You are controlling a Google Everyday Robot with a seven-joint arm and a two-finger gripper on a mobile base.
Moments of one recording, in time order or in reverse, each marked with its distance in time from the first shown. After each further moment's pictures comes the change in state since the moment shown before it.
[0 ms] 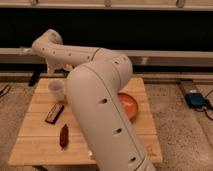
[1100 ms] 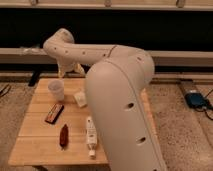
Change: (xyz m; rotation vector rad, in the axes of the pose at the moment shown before) arm 0.053 -0.068 -0.026 0.055 0.066 0.040
